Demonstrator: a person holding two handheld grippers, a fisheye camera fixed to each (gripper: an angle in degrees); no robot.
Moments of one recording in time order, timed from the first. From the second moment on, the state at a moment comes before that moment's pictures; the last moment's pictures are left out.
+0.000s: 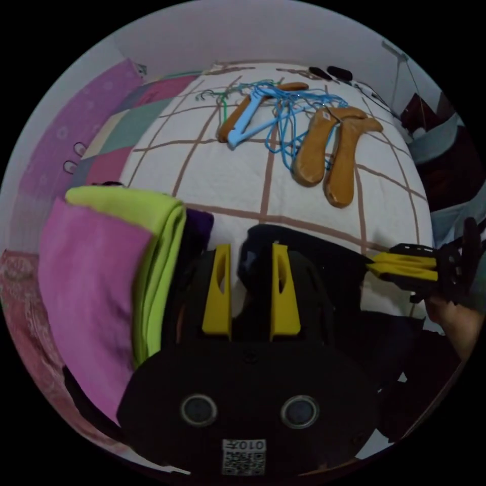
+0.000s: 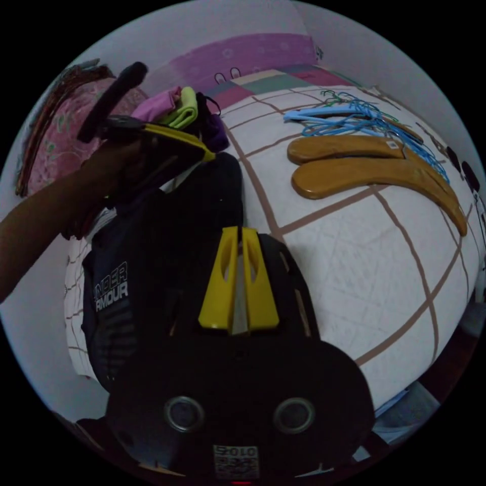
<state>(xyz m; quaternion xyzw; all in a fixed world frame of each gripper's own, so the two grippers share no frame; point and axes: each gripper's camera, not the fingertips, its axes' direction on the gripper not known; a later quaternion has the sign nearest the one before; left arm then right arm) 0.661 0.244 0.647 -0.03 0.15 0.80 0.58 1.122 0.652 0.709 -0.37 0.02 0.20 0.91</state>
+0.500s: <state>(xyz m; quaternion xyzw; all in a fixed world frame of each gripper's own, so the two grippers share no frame) 0.675 0.270 0.645 -0.01 0.19 0.83 0.53 1.115 0.678 0.657 -0.39 0.01 0.18 0.90</state>
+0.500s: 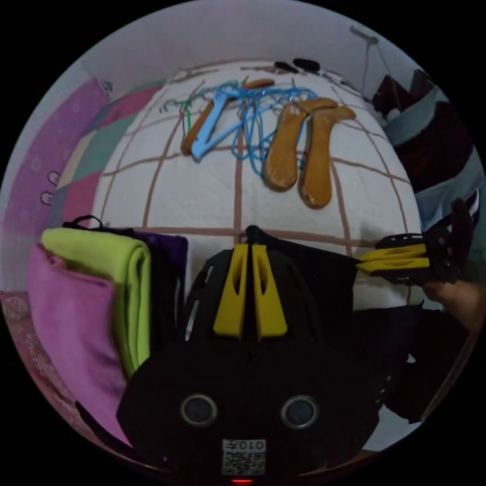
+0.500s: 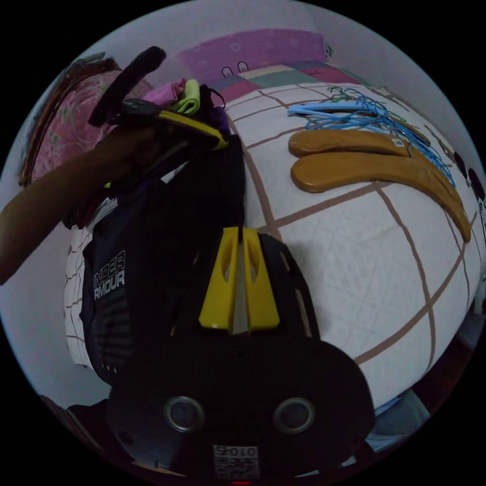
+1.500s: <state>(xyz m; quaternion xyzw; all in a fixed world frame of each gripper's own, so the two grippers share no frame) 0.360 0.230 0.671 0.11 0.12 0.82 0.55 0.818 0.749 0.576 -0.41 -0.13 -0.33 0.84</state>
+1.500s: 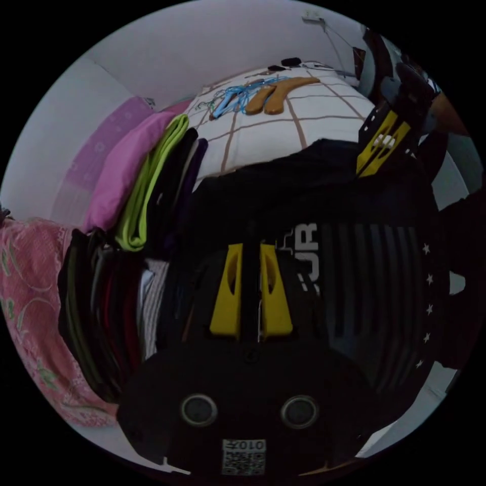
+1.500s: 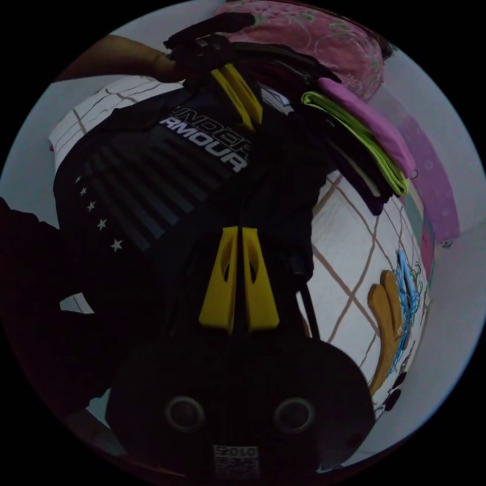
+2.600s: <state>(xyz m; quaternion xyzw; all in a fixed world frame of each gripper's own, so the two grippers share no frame) 0.337 0.172 0.689 0.04 0.11 0.82 0.57 0.764 0.738 0.633 -0.42 -0.09 -0.22 0.87</state>
